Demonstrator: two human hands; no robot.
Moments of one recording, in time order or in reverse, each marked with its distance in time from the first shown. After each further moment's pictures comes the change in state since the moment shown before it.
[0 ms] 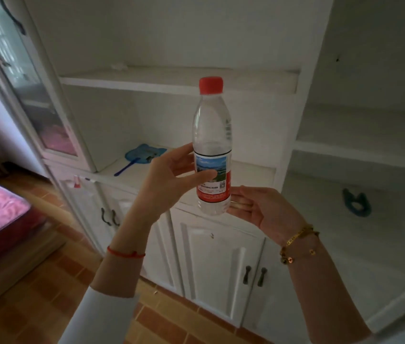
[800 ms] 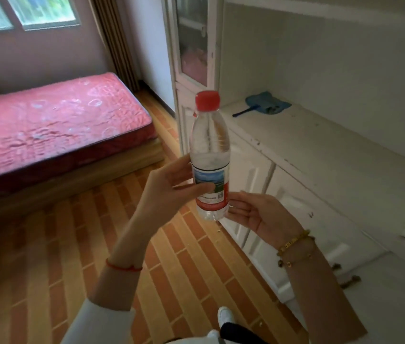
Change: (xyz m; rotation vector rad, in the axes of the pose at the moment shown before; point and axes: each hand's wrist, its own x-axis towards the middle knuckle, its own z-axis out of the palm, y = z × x) left_hand -0.198 -0.053 -0.141 0.145 0.503 -0.258; right_hand 0.020 0.148 0.167 -0.069 -0.410 0.432
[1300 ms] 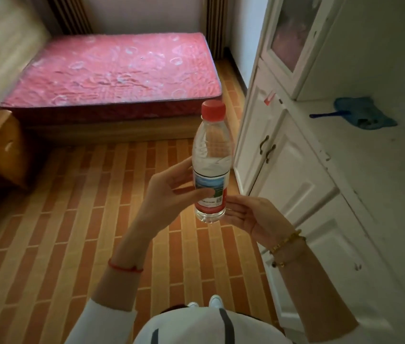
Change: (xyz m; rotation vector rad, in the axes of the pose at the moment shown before) left_hand -0.026 -0.039 -0.007 -0.015 0.394 -0.190; right_hand 0.084 0.008 0.023 -0.228 -0.277 0.333
